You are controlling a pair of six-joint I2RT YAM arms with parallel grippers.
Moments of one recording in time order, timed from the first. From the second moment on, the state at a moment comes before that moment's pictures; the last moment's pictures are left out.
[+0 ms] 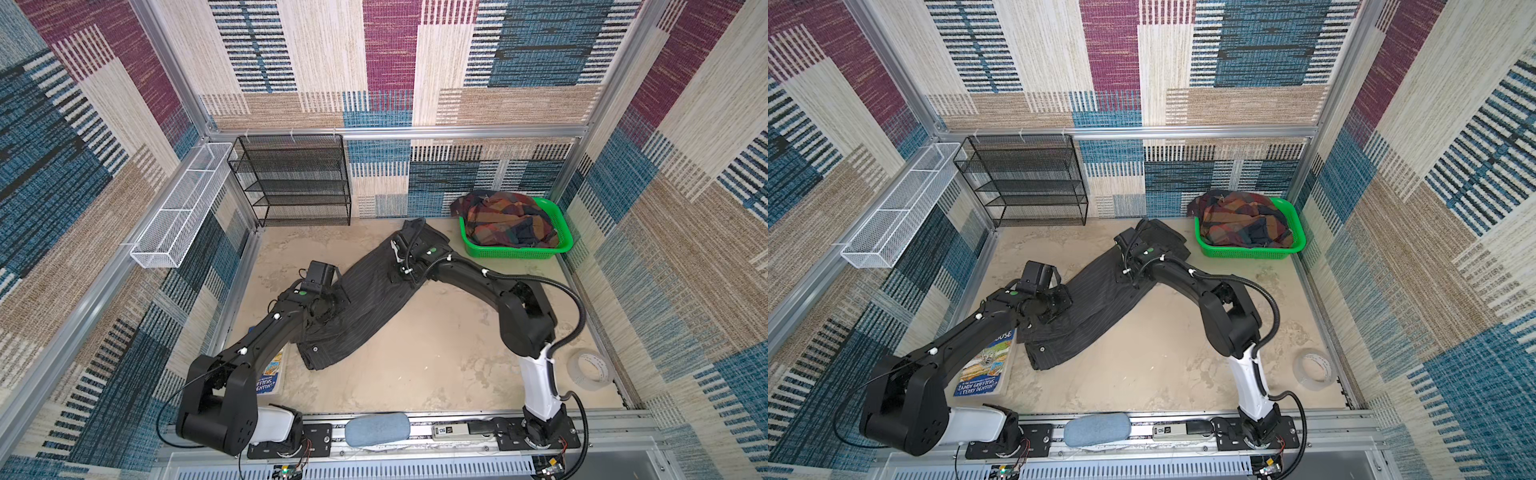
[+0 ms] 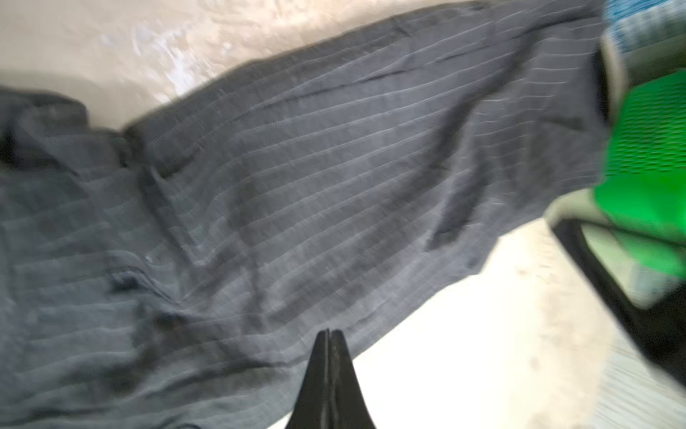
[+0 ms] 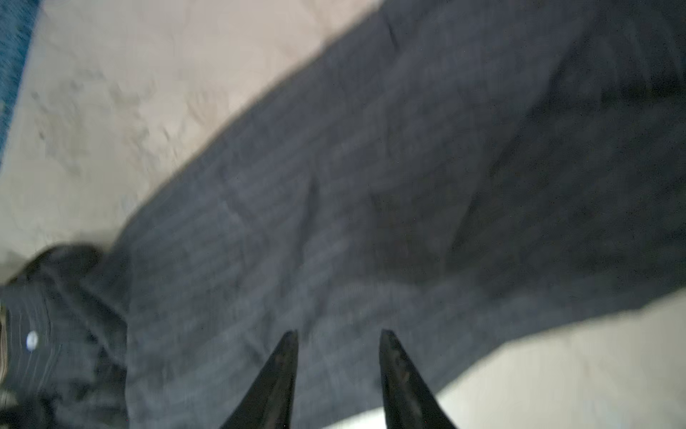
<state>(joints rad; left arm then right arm) -0.27 1.43 0.91 -0.54 0.08 -0.76 0.67 2.00 1.57 -0.56 -0.03 0.49</state>
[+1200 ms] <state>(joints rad) -0.60 1.30 0.62 -0.39 0.10 -1.23 0.47 2.19 1.62 -0.40 -0.07 0.45</state>
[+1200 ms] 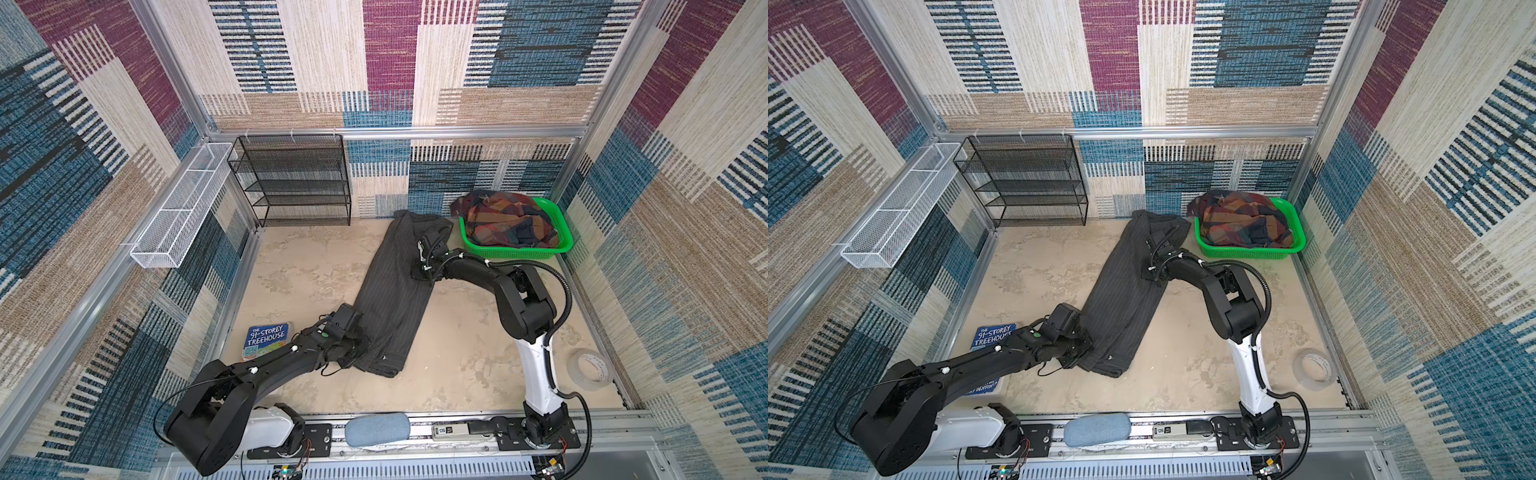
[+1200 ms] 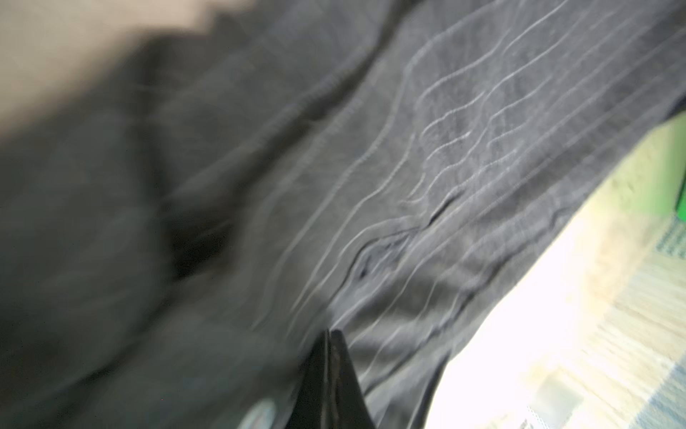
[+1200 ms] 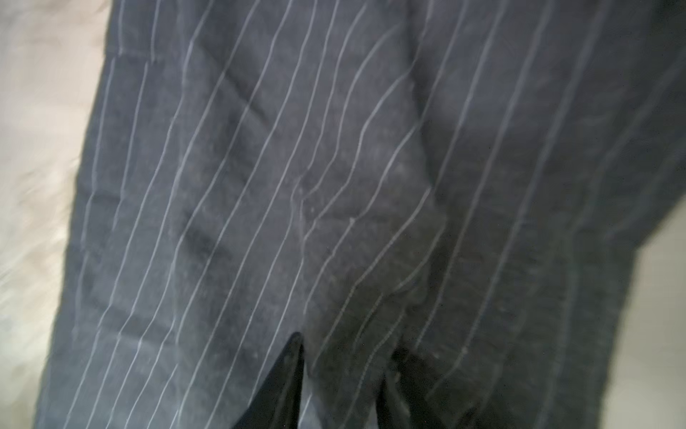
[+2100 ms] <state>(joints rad) -0.27 1.31 0.70 -0.66 0.27 -0.56 0.97 1.35 0.58 -0.14 -0.14 1.18</state>
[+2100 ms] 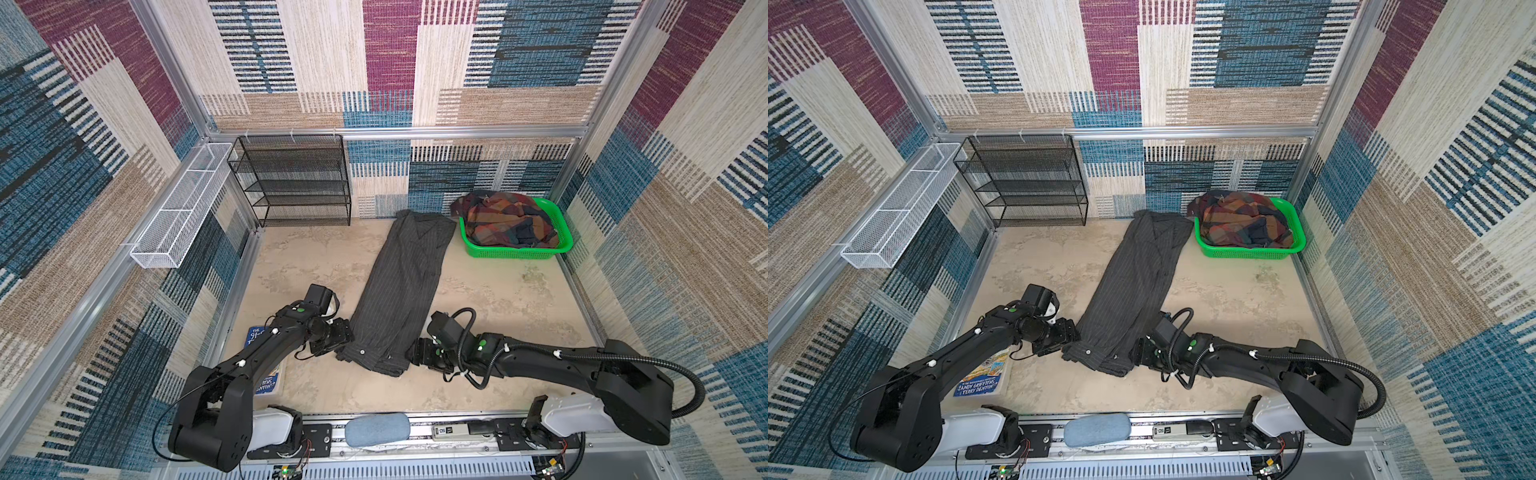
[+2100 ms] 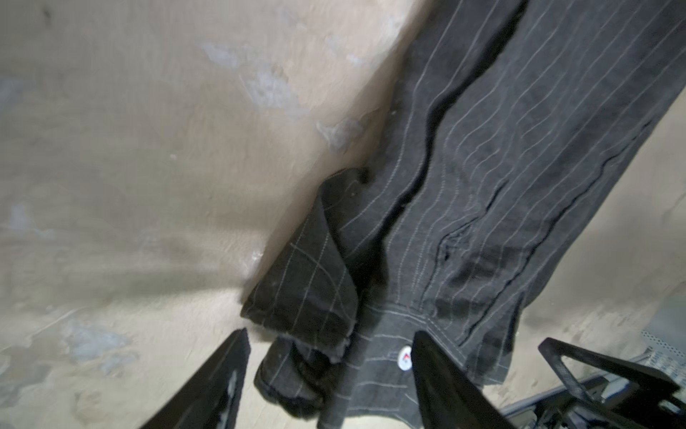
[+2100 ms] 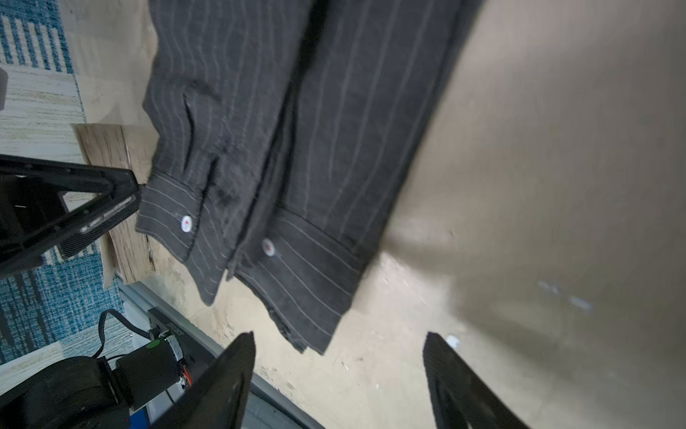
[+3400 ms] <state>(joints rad) -0.34 1.05 0.40 -0.37 0.43 -0.73 1.02 1.48 0.40 0.51 -0.15 1.43</state>
